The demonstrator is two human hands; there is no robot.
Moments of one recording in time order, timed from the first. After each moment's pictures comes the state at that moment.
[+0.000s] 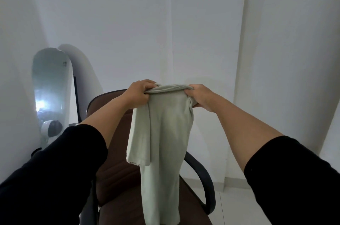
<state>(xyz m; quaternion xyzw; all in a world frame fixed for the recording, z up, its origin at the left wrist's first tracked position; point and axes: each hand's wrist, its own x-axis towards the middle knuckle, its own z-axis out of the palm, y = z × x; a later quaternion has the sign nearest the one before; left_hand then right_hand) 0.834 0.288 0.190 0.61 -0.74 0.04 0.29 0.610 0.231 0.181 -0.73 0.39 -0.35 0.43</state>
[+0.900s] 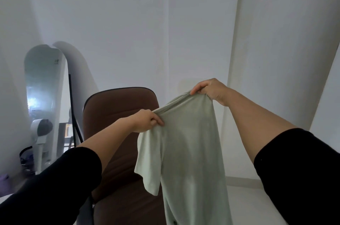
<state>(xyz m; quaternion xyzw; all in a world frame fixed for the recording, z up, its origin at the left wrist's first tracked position) 0.811 0.328 0.132 0.63 -0.76 -0.06 0.11 0.563 0.255 0.197 -0.78 0.38 -0.35 0.35</state>
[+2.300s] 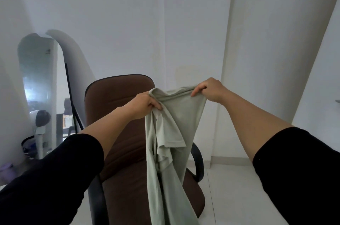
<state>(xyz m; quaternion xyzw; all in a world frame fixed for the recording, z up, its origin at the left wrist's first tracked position) 0.817 0.372 0.125 0.58 -0.79 0.00 0.21 0.559 0.306 0.156 -0.79 0.48 -0.32 0.20</state>
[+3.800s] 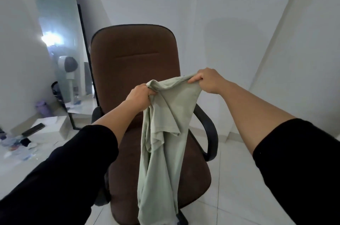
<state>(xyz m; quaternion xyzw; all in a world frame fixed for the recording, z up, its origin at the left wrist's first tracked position) 0.857 0.263 -0.023 0.76 -0.65 0.00 0.12 0.633 0.159 0.039 -0.88 0.41 -0.16 0.17</state>
